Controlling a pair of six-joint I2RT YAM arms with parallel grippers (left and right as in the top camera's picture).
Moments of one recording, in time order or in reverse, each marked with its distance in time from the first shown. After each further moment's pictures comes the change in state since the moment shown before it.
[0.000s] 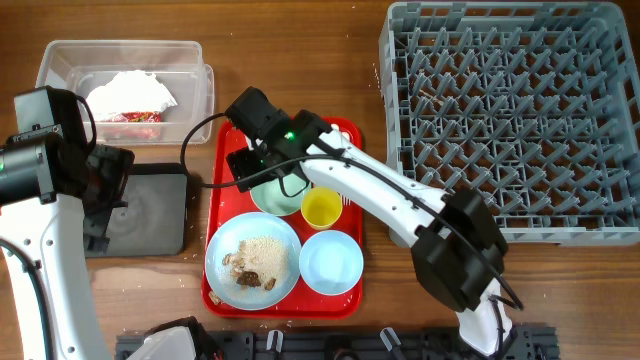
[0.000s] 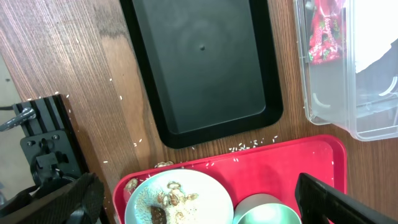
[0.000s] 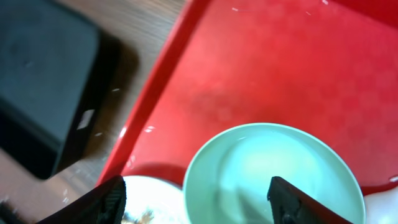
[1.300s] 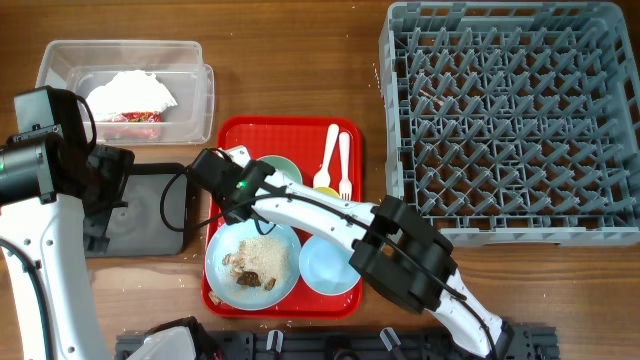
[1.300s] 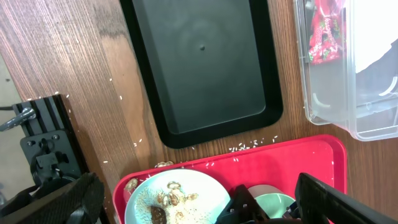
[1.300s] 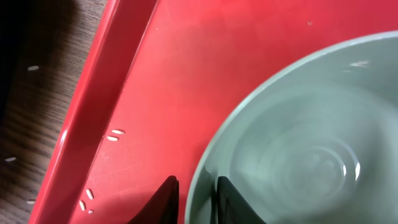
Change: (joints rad) left arm 0.000 0.000 0.000 0.000 0.000 0.000; right arm 0.171 0.174 0.008 0.045 0.240 0.160
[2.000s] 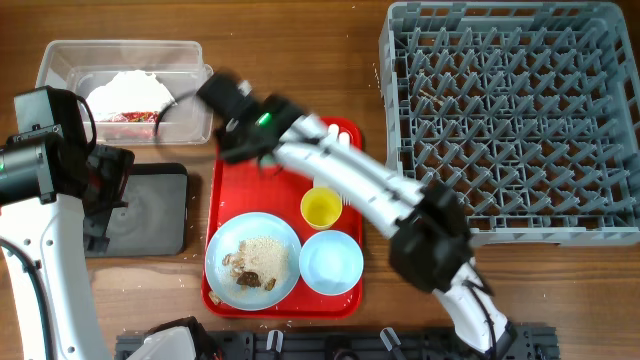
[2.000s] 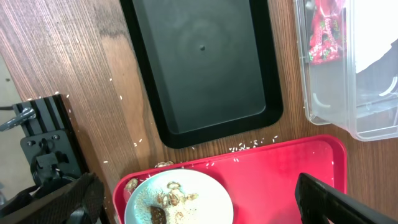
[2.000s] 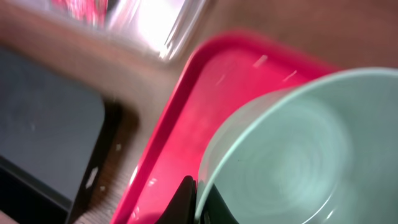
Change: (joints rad) left arm 0.000 0.000 0.000 0.000 0.000 0.000; right arm -0.208 -0.037 0.353 -0.188 -0.150 -0.171
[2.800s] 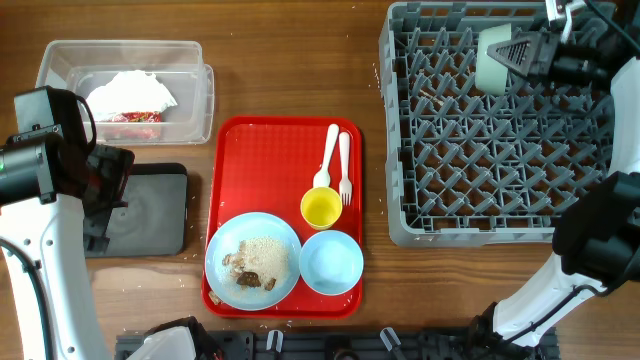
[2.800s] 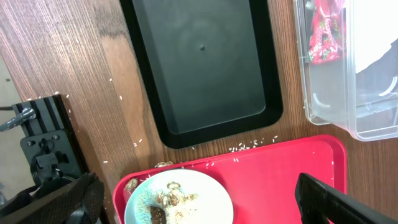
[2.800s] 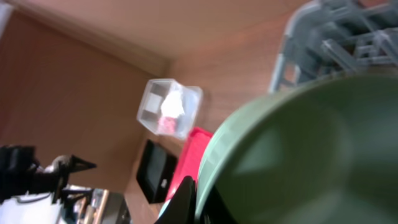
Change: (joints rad) left arm 0.000 0.000 0.000 0.000 0.000 0.000; right arm -1.197 -0.247 -0.323 -0.113 -1.218 -0.644
